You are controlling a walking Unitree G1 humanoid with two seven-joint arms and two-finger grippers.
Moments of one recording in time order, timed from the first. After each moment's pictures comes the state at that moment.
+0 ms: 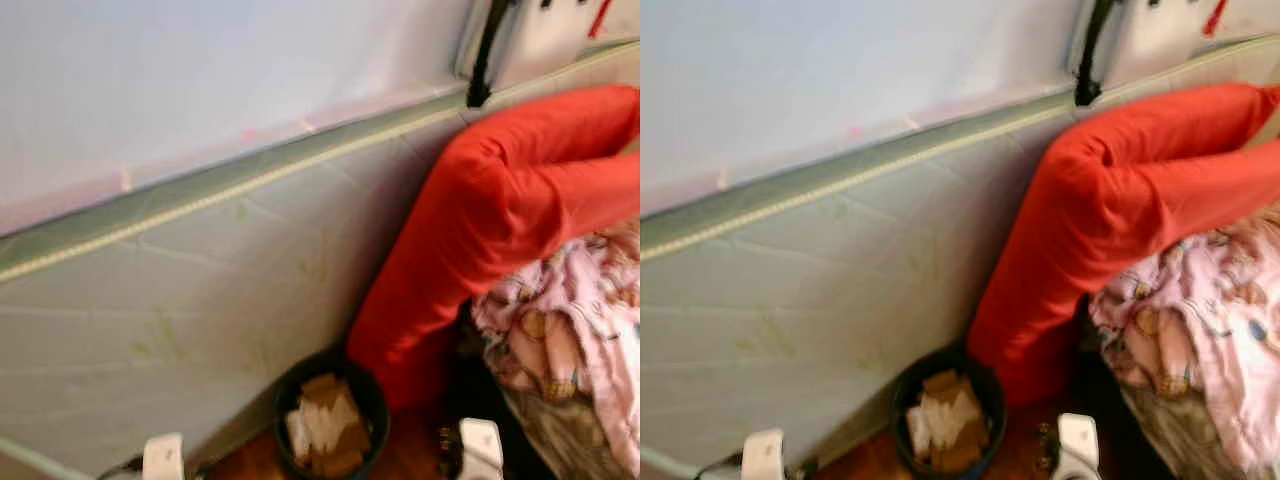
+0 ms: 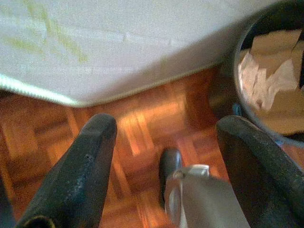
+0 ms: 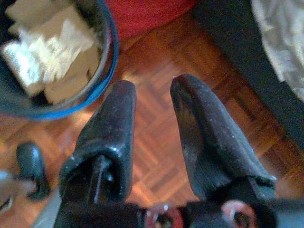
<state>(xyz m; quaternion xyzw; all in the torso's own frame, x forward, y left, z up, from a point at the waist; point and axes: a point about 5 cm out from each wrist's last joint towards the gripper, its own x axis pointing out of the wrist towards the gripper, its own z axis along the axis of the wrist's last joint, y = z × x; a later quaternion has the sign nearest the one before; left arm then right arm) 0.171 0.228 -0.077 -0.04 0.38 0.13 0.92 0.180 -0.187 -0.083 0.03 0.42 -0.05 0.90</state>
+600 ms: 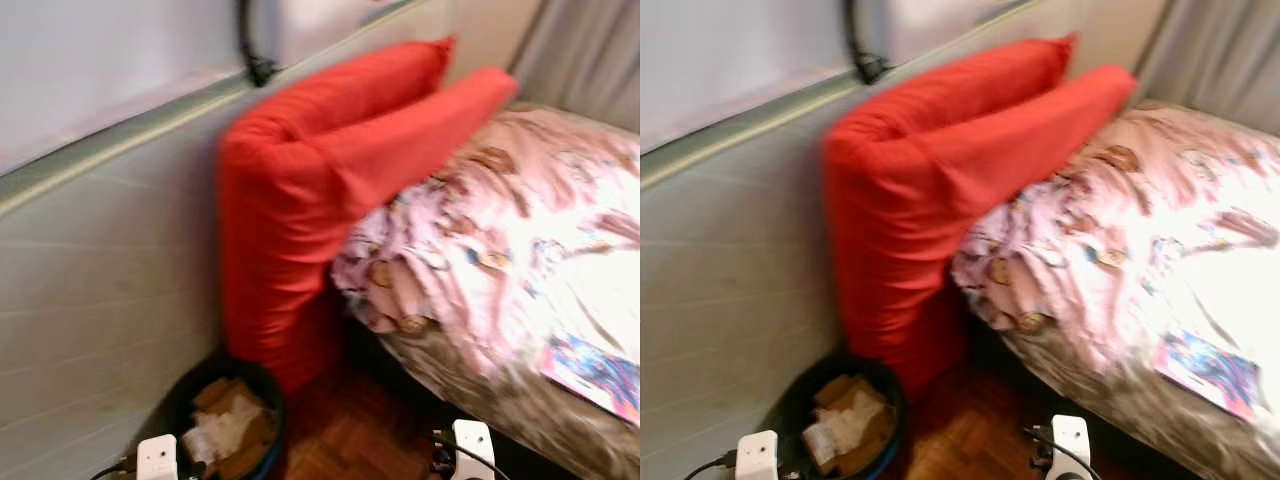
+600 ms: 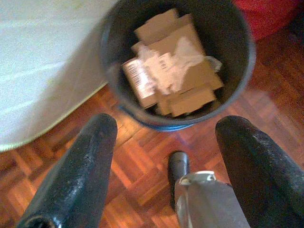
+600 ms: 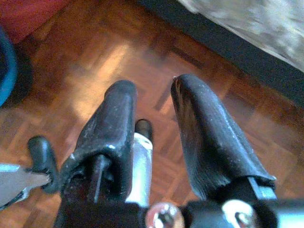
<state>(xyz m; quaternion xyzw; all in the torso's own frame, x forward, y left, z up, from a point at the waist) 0.173 0.232 -0.075 -0.03 0.37 0.14 0.92 0.184 -0.185 -0.082 0.03 0.42 -0.05 0.91</state>
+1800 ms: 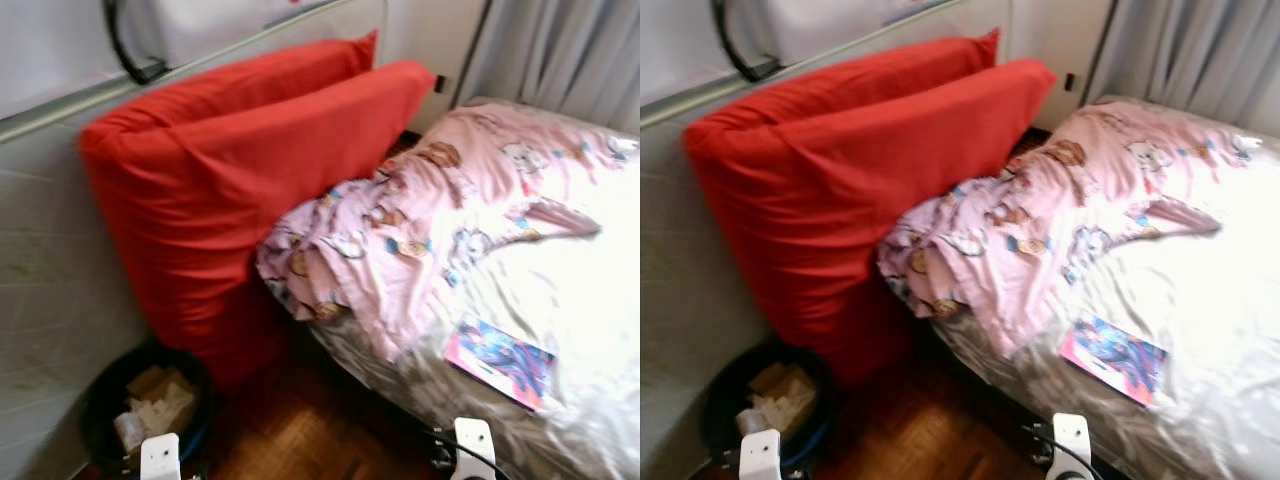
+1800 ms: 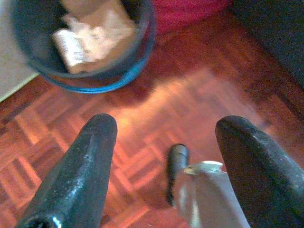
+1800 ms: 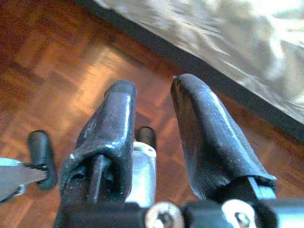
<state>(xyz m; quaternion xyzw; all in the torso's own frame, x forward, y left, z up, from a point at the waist) 0.174 0.226 -0.076 -0.04 0.37 0.13 0.92 0.182 -0.187 -0.082 0.02 0.42 -0.05 0.91</state>
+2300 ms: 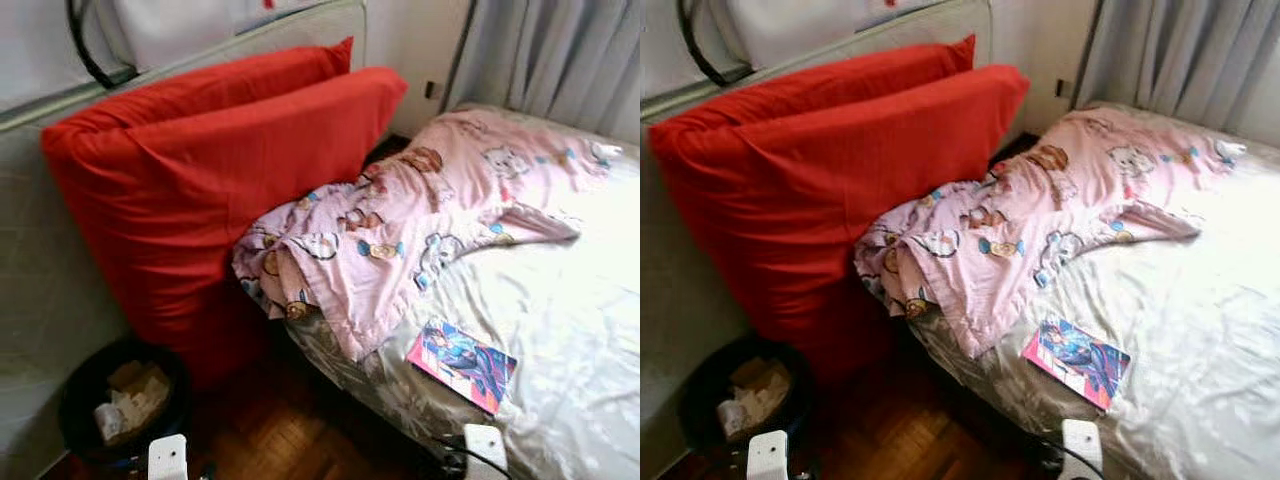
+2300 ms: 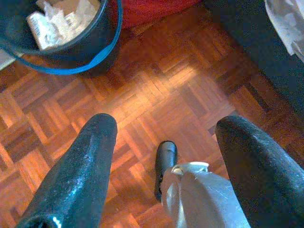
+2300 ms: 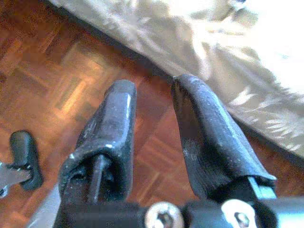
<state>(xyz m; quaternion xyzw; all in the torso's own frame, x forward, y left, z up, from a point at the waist) 0.173 0.221 -0.077 -0.04 0.37 0.13 0.92 0.178 -0.198 -0.083 0.02 0.42 -0.06 0.90</state>
